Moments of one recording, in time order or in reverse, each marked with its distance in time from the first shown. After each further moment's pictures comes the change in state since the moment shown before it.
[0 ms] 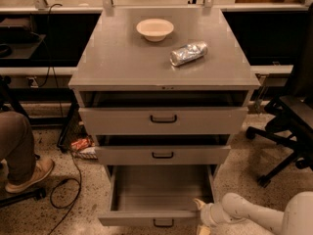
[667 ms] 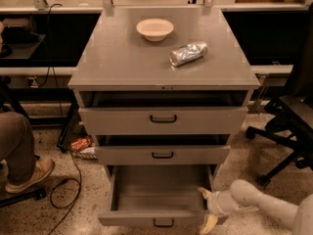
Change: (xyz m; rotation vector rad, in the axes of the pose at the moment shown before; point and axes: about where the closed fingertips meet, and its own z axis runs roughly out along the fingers) arm -0.011 -0.027 -0.049 -0.009 -0.021 -0.052
